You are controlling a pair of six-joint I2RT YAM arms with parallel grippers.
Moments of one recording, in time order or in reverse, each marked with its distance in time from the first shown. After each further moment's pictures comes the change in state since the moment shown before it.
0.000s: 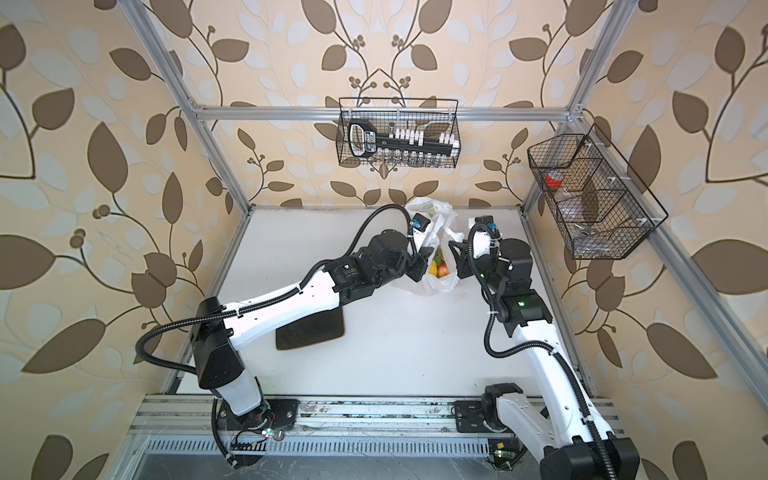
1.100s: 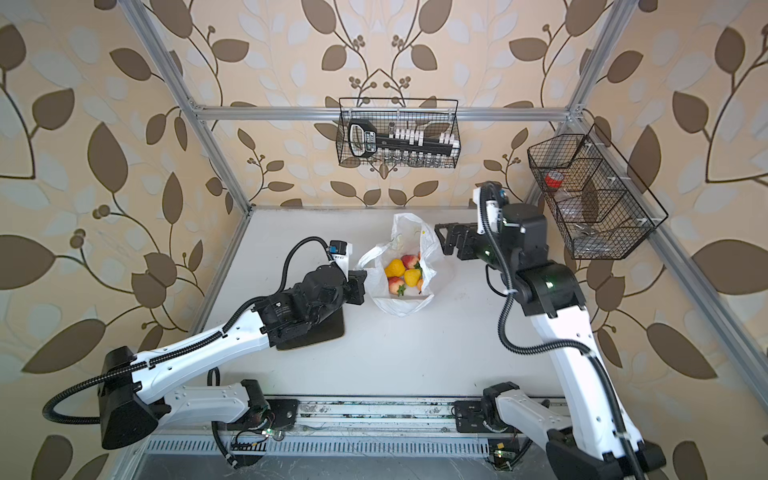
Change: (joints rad) left arm 0.069 -0.495 -0.551 -0.062 -0.097 -0.445; right arm 0.175 0.171 0.623 -0.641 0.172 0.151
